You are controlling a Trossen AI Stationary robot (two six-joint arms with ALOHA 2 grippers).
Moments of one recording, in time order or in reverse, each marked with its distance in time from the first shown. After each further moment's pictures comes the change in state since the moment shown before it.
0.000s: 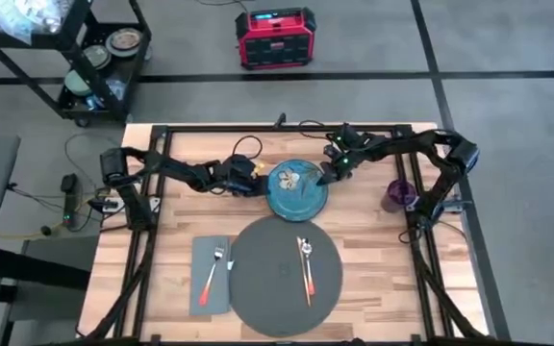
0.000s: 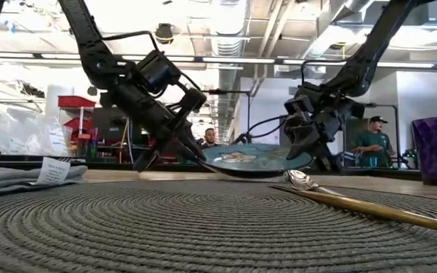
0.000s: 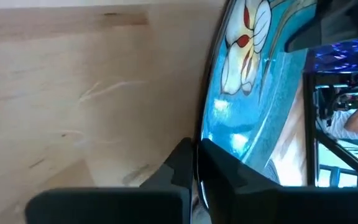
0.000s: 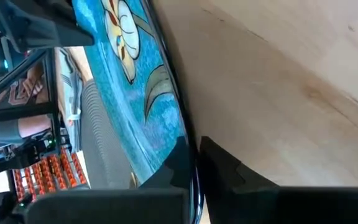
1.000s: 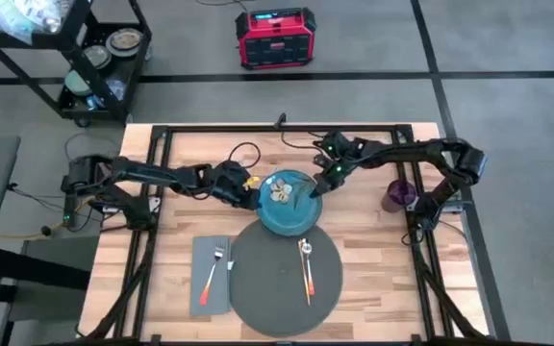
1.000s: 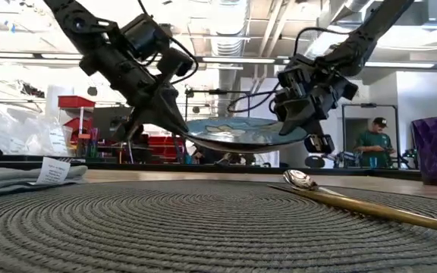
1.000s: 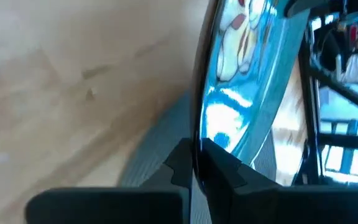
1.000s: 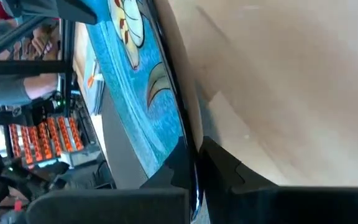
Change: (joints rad) left arm -0.133 -0.268 0.002 -0.357 0.008 0.080; right arm 0.224 -0.075 0.079 -0.062 0.007 0.078
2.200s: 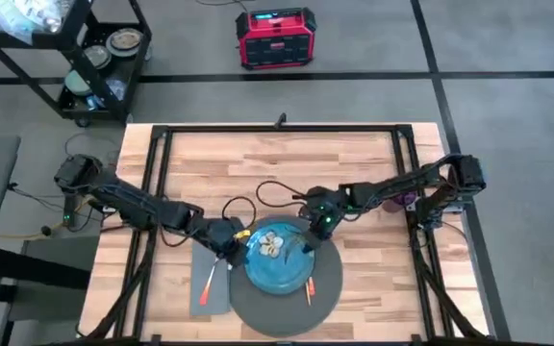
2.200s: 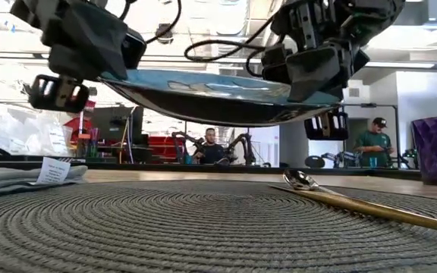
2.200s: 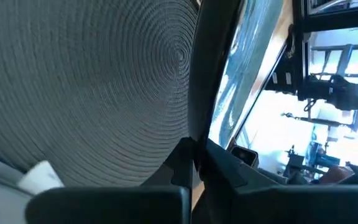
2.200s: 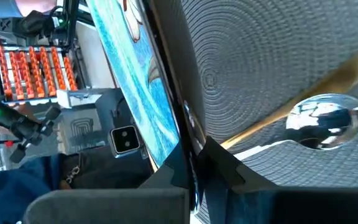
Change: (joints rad) left arm -0.553 -0.083 0.009 -0.084 -0.162 -0.347; right arm 0.535 0.000 0.006 0.172 0.177 0.283
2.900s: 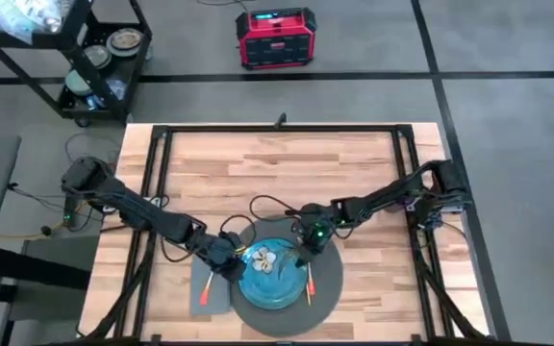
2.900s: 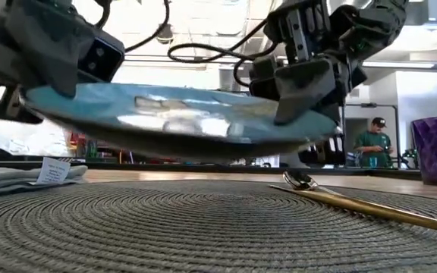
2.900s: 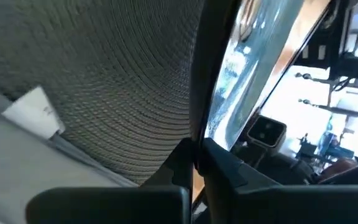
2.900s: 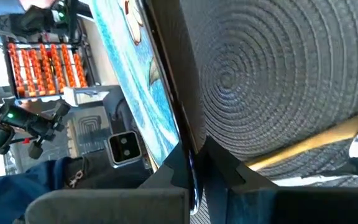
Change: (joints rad) left arm -0.112 0.121 -0.003 -0.006 0.060 -0.095; right arm 0.073 0.166 0.000 0.215 0.015 0.095
